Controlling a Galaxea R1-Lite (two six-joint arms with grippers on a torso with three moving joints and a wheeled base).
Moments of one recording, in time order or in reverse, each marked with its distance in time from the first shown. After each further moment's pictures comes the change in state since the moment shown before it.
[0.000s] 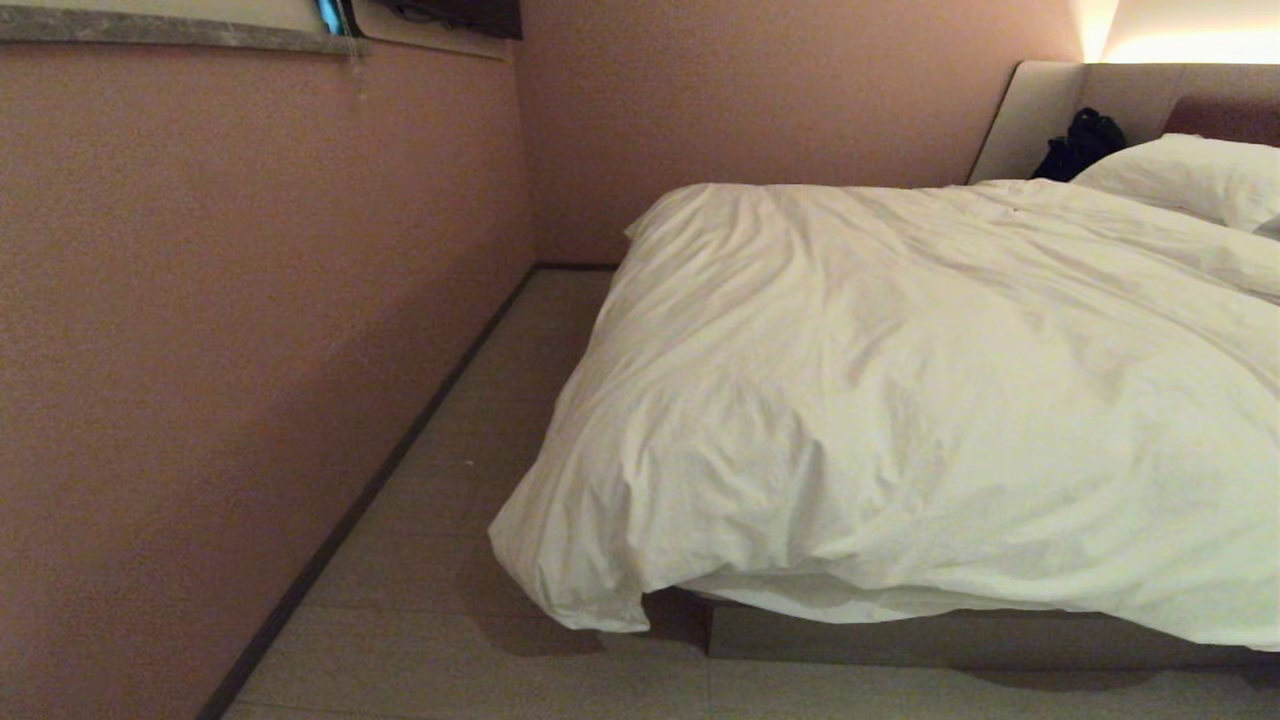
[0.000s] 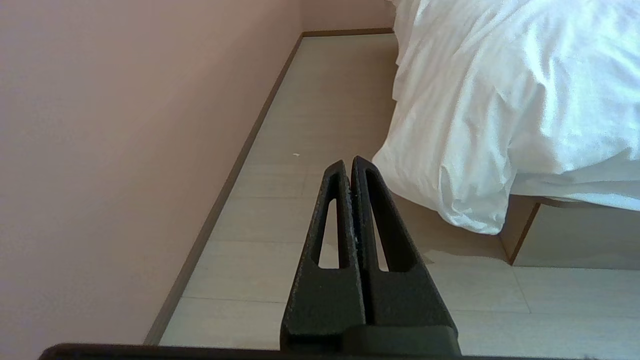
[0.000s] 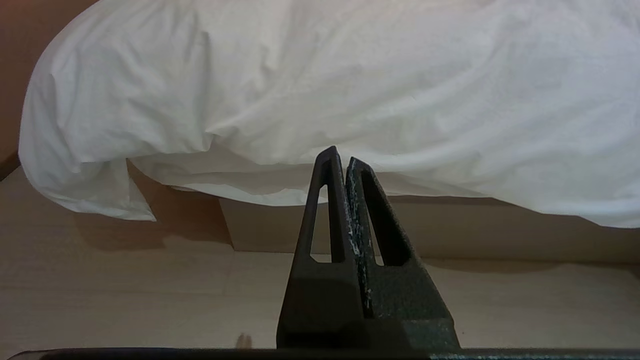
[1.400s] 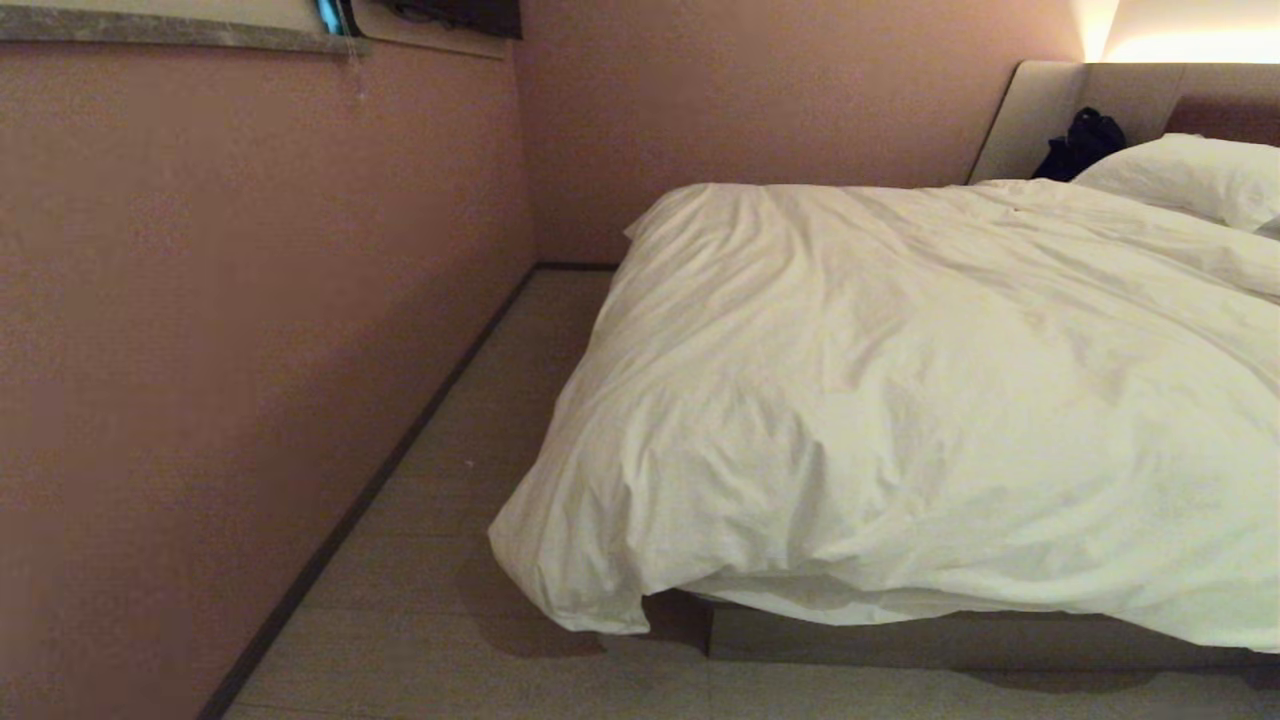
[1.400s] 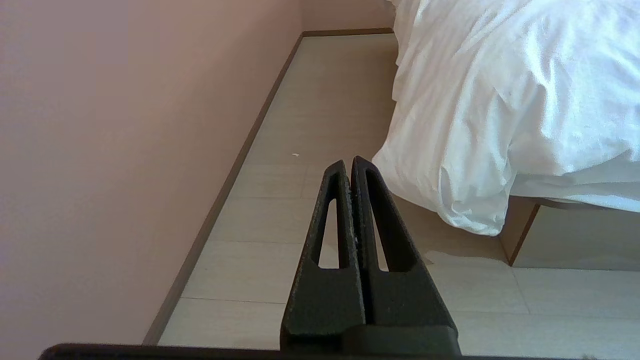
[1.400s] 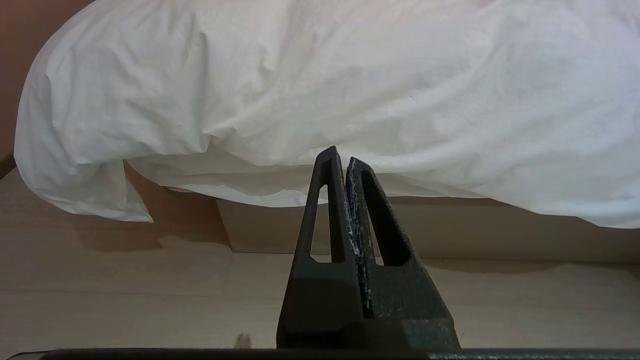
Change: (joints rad) left arm 0.000 0.000 0.000 0.000 0.000 -0.003; right arm -0.001 0.000 0.000 0.001 0.000 -0.006
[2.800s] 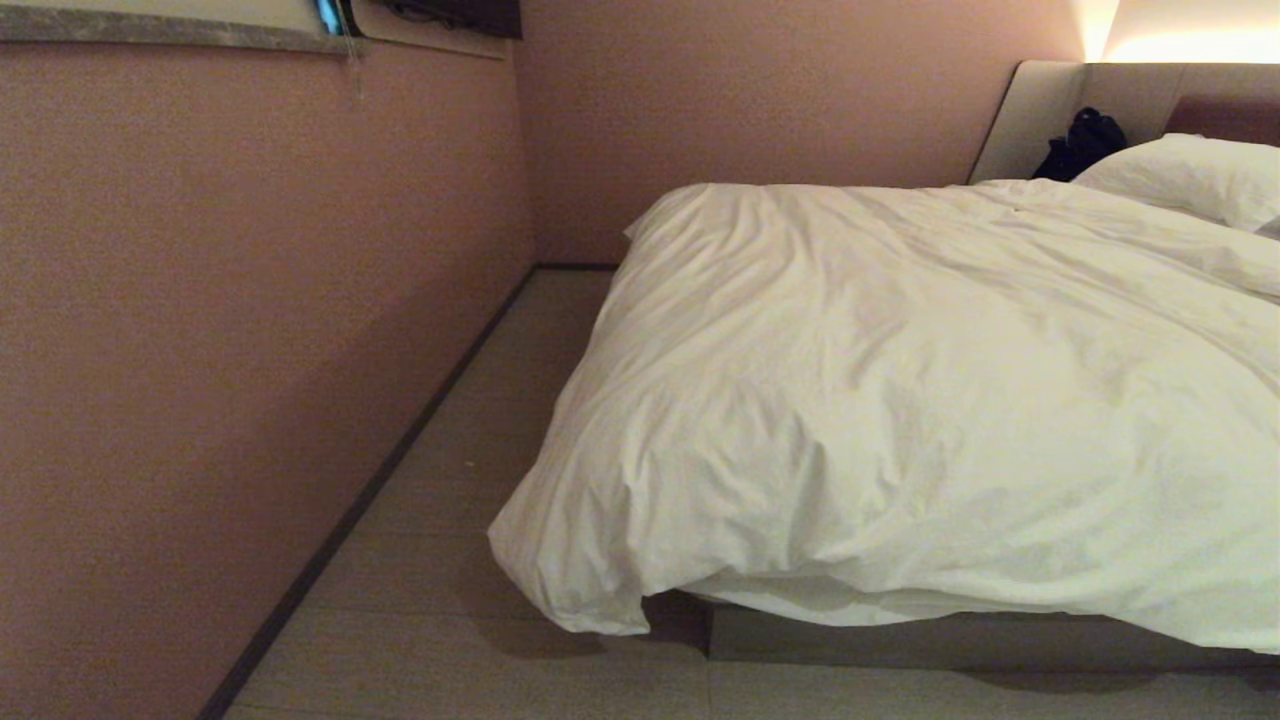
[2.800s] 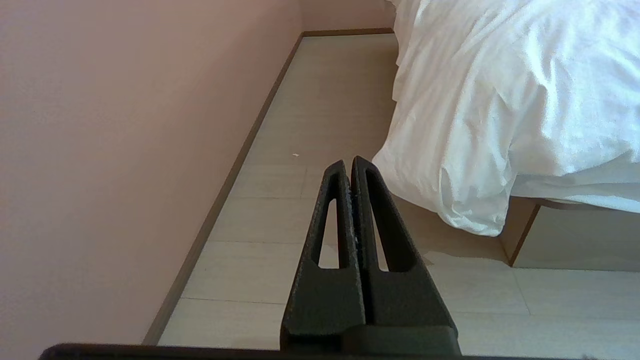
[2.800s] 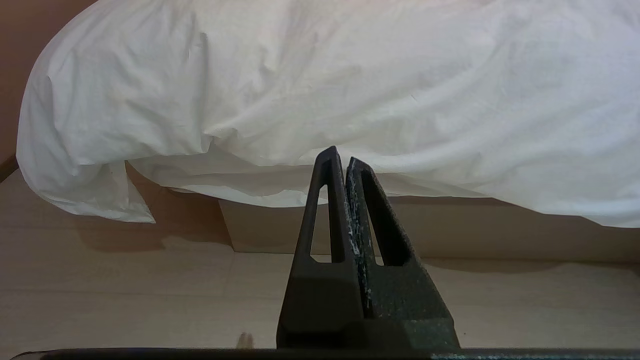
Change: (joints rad) left arm 0.000 0.000 0.000 0.000 0.001 -0.001; right arm 0.001 0.000 0.000 0.001 0.002 0.010
